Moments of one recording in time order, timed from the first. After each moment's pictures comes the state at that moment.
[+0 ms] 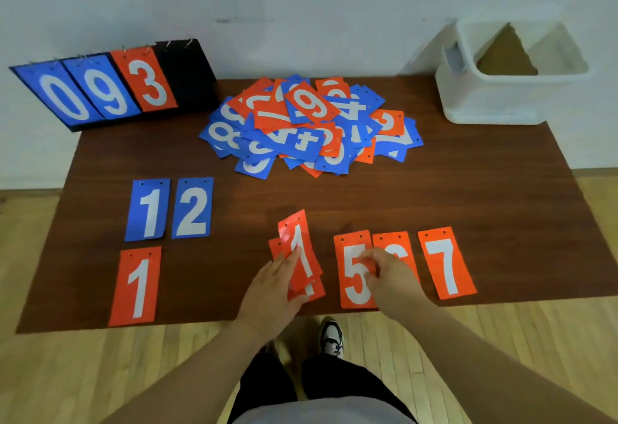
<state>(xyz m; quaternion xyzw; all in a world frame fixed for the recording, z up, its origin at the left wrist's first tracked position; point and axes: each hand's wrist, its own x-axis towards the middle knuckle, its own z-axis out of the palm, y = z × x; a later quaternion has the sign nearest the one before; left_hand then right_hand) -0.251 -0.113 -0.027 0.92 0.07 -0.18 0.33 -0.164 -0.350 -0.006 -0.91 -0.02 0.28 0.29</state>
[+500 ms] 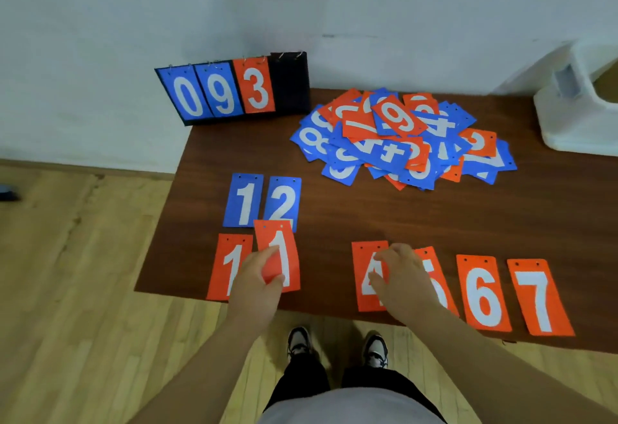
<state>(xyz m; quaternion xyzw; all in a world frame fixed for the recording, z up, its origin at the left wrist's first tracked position) -0.313 0.025 0.020 0.82 0.36 -0.05 0.45 -0.182 -0.221 0.004 -0.94 -0.15 0.24 0.19</state>
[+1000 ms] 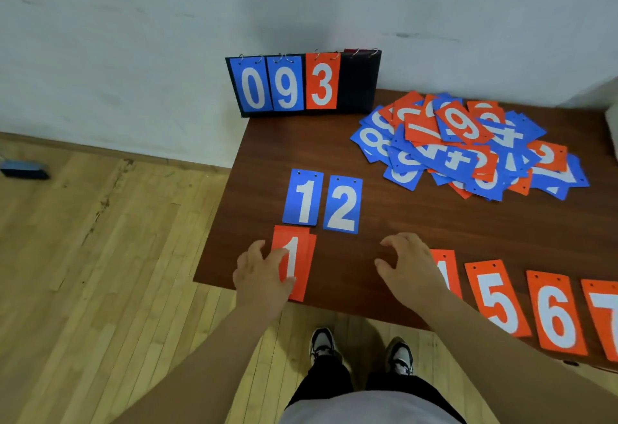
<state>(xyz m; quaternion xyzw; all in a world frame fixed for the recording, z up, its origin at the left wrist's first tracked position) -0.354 0.138 -0.012 0.91 0.34 -0.14 0.19 -0.202 -0.101 0.014 -0.93 -0.17 0.23 0.22</state>
